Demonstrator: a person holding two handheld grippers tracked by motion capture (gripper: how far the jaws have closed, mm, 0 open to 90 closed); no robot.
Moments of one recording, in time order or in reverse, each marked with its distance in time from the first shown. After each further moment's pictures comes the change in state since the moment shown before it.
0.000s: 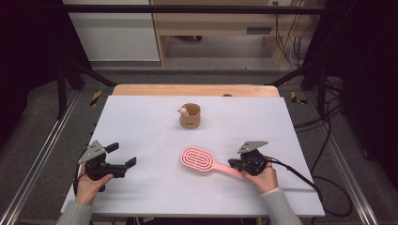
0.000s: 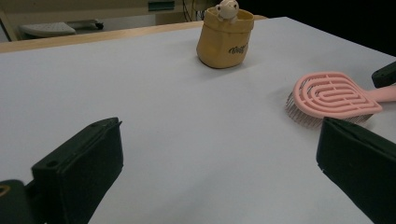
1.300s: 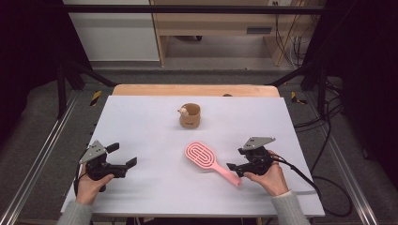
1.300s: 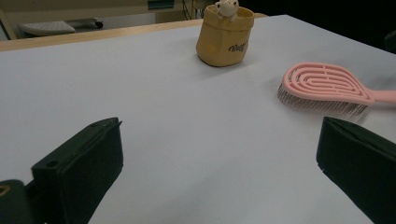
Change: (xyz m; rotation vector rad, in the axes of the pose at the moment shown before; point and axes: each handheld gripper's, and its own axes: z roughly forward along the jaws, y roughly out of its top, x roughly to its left) left arm -0.001 -0.001 0.002 0.007 0.001 0.002; right arm 0.004 0.017 -0.031 -0.049 -0.016 -0.032
